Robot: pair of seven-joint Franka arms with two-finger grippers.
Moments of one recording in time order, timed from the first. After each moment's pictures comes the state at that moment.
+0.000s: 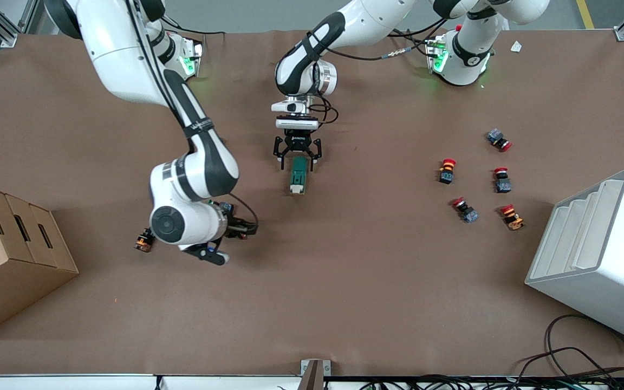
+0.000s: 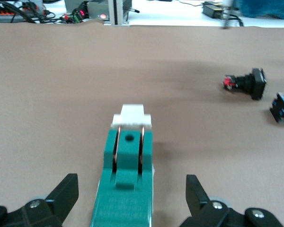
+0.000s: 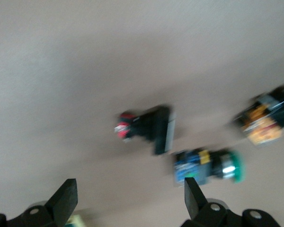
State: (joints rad) left arm -0.94 0.79 -0.28 -1.79 1.70 2.14 -2.46; right arm 0.46 0.71 -0.13 -1.42 0.28 1.89 0.51
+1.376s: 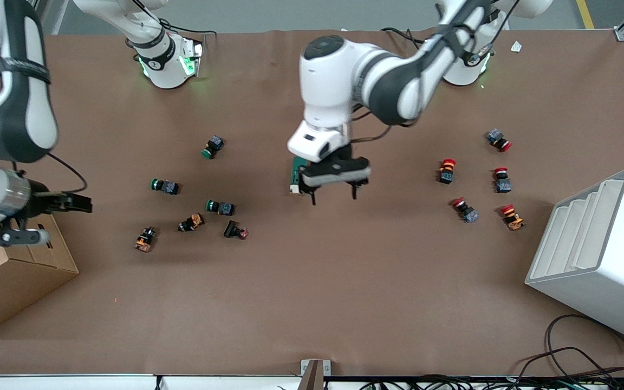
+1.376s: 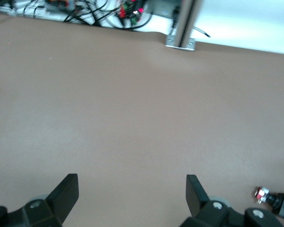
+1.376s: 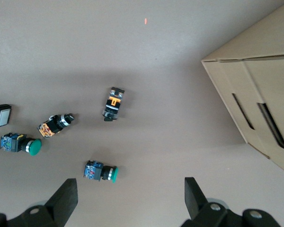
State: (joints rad) left arm -0.51 0.47 -0.28 -1.43 0.49 2.11 -1.15; right arm 0.11 0.29 -0.20 -1.56 0.02 1.72 -0.12
